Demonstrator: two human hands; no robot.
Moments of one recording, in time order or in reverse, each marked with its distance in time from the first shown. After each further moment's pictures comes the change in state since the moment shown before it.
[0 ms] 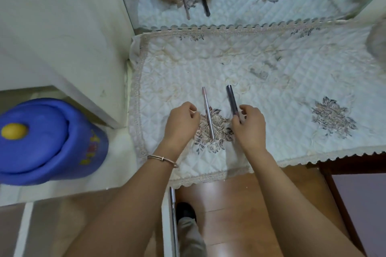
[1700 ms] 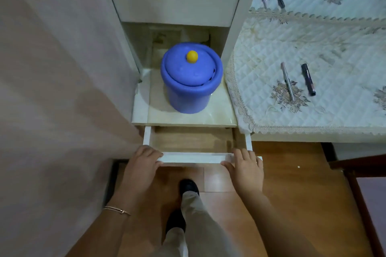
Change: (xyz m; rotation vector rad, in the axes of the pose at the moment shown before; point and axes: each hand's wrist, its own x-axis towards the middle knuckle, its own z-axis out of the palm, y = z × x) left_hand -0.215 -0.318 -0.187 0.515 0.094 0.226; right_hand -0.286 -0.068 0.121 -0.546 -0.075 -0.375
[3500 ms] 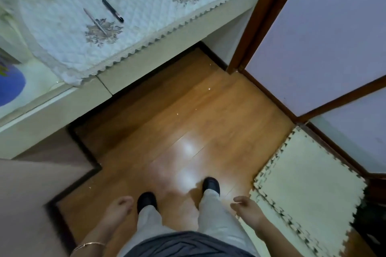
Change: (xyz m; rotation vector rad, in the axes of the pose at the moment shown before) left_hand -0.195 0.171 0.108 -0.450 -0.768 -0.575; right_hand -0.431 0.176 -0.005 1.068 -0.534 1.386
